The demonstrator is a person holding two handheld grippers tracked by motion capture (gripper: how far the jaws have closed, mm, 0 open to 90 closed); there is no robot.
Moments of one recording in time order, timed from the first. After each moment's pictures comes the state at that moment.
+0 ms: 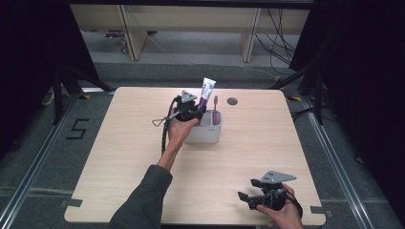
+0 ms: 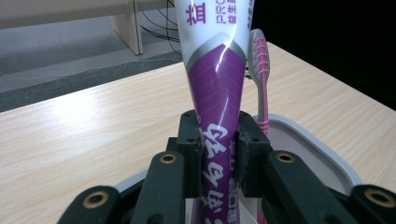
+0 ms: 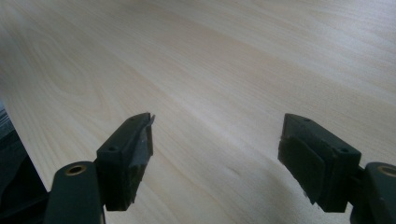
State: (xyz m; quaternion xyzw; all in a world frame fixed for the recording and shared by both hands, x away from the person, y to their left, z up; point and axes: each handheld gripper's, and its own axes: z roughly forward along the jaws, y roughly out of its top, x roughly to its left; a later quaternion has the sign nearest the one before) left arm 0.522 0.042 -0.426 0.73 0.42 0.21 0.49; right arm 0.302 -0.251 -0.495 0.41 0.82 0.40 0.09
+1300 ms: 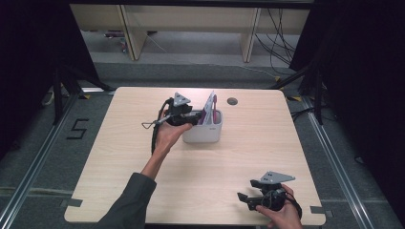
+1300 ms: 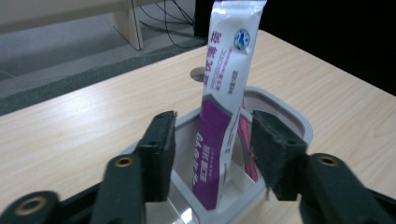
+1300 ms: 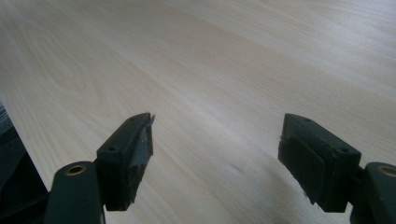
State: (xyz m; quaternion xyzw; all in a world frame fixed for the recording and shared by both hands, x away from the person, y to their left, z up) left arm 0.489 0.066 -0.403 0.76 0.40 0.21 0.47; right arm 0.301 -0.249 -0.496 0.40 0.82 0.40 0.09
